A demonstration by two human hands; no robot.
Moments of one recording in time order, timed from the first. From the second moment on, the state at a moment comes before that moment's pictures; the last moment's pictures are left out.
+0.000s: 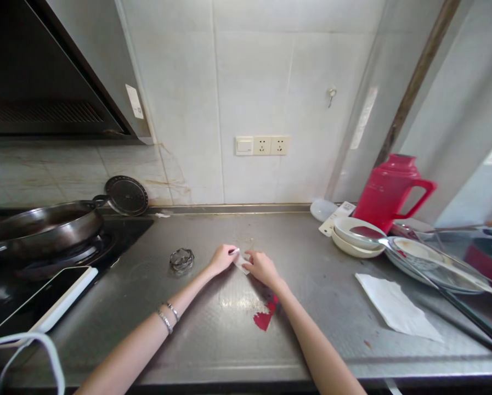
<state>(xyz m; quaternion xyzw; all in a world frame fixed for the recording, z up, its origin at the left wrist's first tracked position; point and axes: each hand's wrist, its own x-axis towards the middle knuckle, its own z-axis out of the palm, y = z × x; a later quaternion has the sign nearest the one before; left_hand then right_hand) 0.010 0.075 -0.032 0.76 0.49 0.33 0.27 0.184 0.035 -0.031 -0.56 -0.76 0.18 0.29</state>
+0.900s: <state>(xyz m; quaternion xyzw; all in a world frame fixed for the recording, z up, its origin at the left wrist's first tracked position) -0.188 -0.025 -0.003 0.70 0.66 0.26 0.13 0.031 0.036 -0.016 -0.43 -0.78 0.35 0.28</state>
